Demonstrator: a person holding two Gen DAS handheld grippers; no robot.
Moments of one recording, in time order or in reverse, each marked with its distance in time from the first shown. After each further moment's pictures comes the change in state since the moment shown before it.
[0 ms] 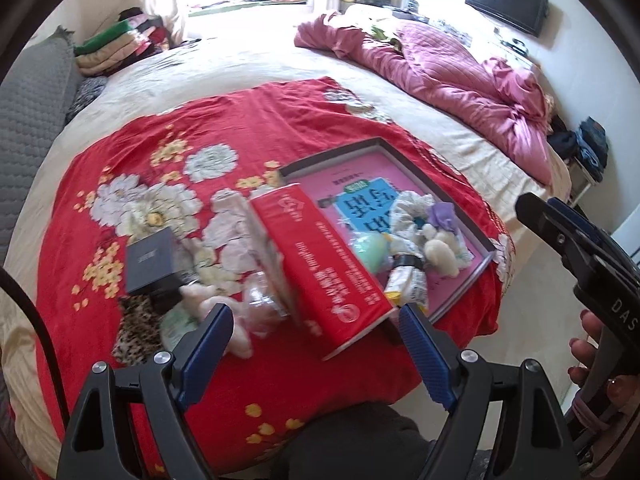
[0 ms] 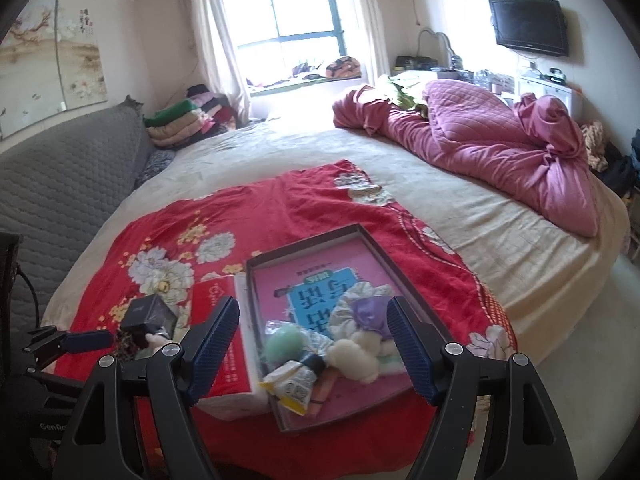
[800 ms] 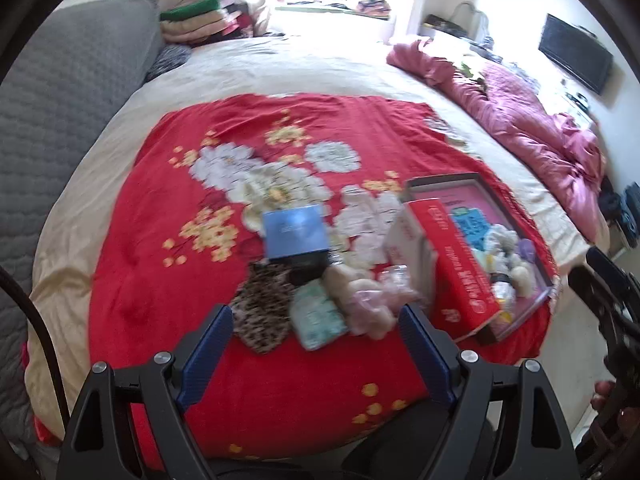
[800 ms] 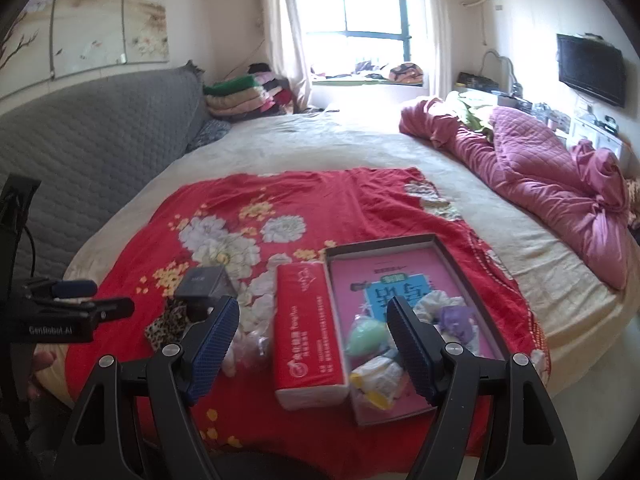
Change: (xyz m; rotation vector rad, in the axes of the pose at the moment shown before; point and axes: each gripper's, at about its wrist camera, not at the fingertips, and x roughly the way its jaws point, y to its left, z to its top) left arm -0.041 0.135 -0.035 -0.217 -0.039 0.134; right arm 0.000 0.103 -0.014 -0.210 0.036 0.125
